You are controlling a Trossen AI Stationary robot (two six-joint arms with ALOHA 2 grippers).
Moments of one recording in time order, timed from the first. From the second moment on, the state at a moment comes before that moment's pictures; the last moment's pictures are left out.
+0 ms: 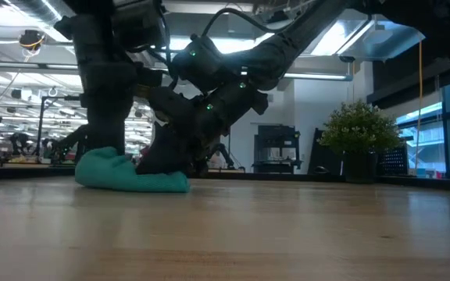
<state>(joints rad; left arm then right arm) 0.01 1.44 0.80 -0.59 0.00 -0.52 -0.03 2.31 1.52 0.01 -0.25 0.28</state>
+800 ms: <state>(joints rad) 0.09 1.46 0.76 -0.58 -0.17 -0.46 -0.03 2.31 1.52 -0.02 -0.26 0.28</state>
